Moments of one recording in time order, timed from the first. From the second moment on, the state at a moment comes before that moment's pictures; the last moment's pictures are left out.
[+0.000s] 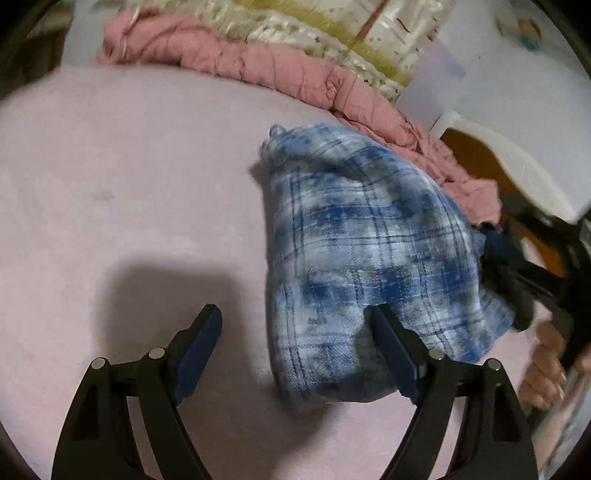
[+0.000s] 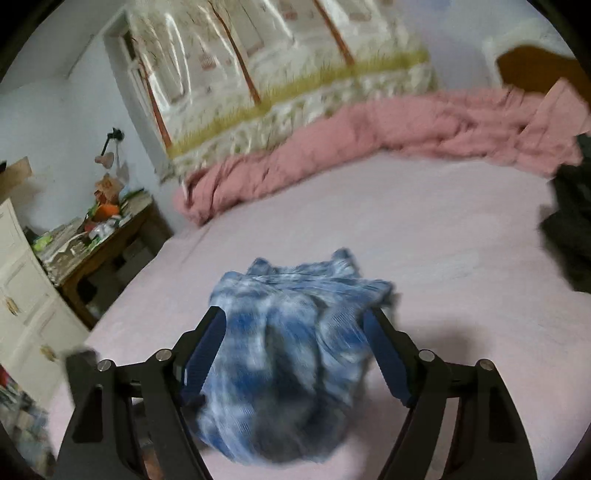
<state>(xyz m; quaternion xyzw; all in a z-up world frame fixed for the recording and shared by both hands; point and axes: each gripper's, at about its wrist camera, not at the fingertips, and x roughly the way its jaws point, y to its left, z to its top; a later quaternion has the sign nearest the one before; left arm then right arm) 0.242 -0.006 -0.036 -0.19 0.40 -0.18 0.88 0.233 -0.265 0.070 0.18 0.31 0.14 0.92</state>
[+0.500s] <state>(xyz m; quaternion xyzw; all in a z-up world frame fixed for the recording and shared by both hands) 0.236 -0.026 -0.033 -0.13 0.41 -0.15 0.89 0.294 -0.256 0.104 0.15 0.27 0.16 0.94</state>
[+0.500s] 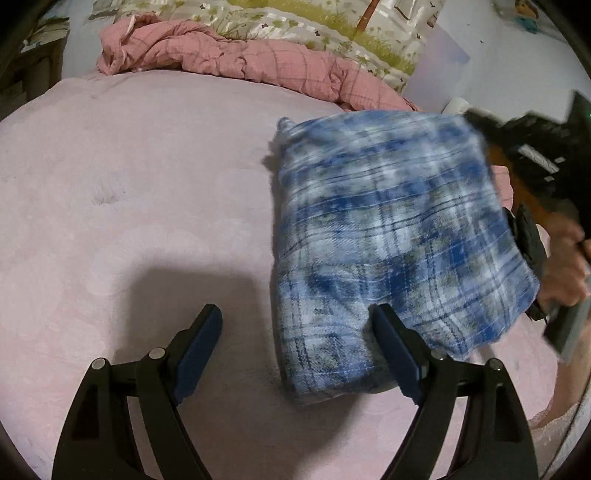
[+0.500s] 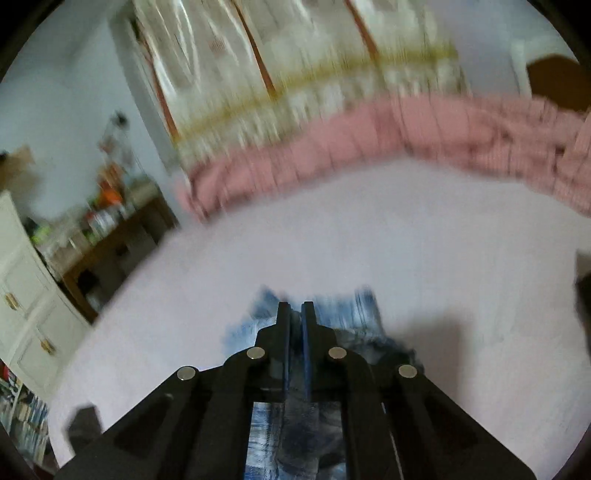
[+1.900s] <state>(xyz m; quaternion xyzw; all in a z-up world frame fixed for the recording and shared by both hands) 0.299 -0.029 0.022 -0.12 0.37 -0.19 0.90 0.188 -0.251 0.004 0.11 0.30 0.05 0.95</state>
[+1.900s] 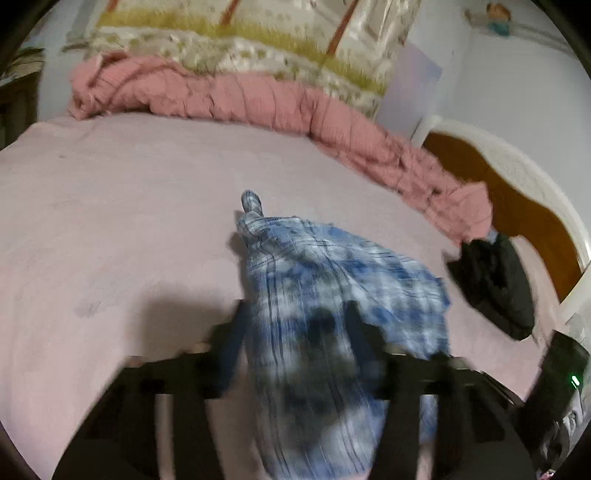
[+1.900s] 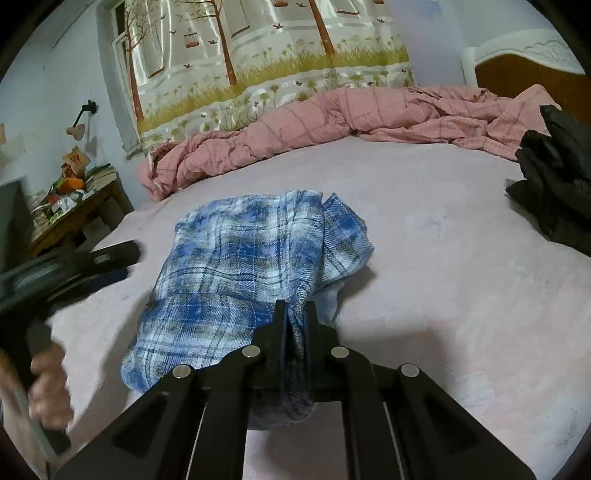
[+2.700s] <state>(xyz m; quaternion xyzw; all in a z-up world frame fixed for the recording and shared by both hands) 0.264 -0.057 0.041 -0.06 0.33 -0.19 0.92 0.174 -0.255 0.018 0.13 0.25 0.04 0.96</state>
